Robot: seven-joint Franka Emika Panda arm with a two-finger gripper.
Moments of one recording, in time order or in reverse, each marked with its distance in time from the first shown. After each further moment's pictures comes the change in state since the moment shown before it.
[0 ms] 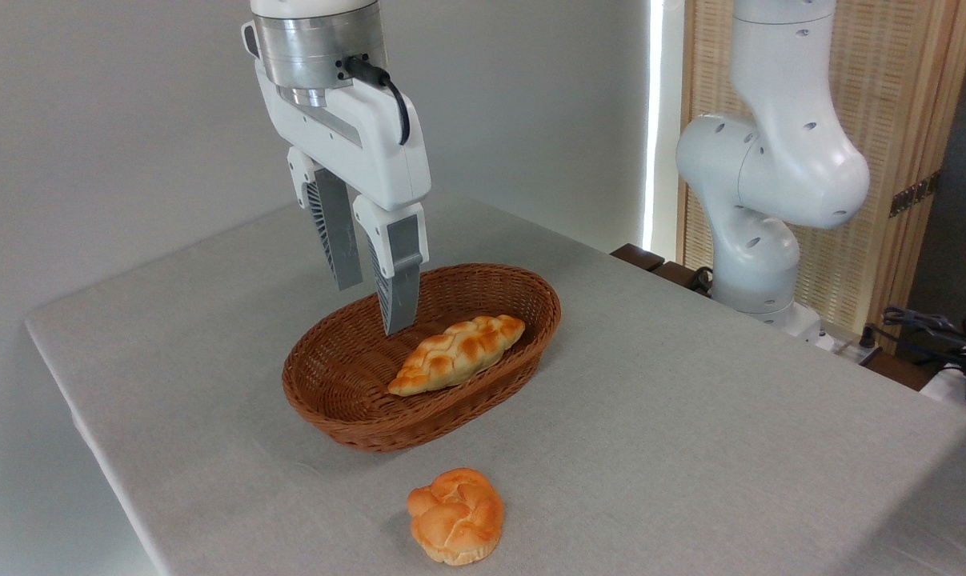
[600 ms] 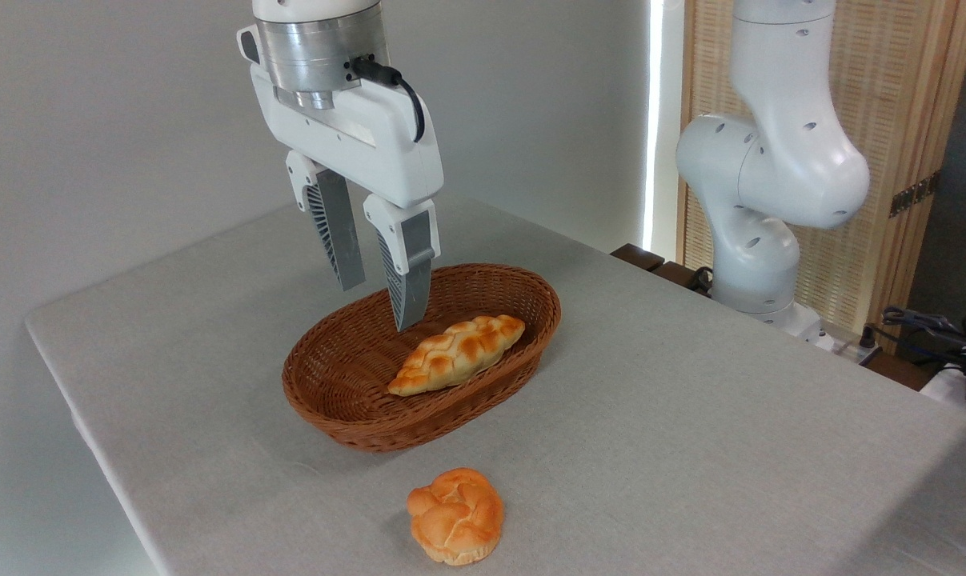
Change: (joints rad) arm -0.001 0.000 -0.001 0.000 0.000 -0.025 -0.090
